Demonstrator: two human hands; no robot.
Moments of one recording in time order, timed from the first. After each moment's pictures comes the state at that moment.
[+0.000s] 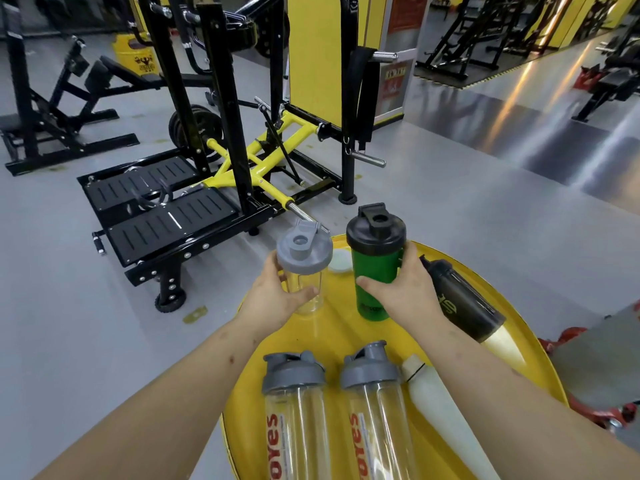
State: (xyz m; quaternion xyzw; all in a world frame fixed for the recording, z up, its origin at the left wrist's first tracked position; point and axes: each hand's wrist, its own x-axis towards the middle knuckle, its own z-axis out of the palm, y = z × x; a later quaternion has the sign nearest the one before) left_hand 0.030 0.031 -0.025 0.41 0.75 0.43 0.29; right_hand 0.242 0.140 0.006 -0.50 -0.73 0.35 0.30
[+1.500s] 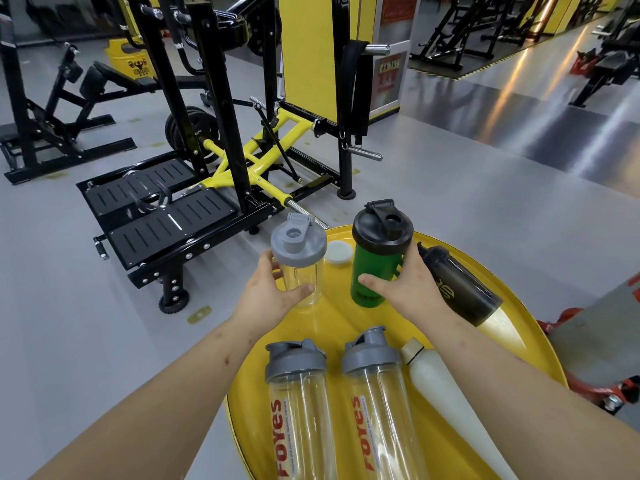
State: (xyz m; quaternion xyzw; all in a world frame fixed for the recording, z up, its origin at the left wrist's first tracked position) left_hand 0.032 0.015 -0.023 0.41 0.76 0.42 0.27; right_hand 0.259 0.137 -0.005 -0.48 -0.73 0.38 0.30
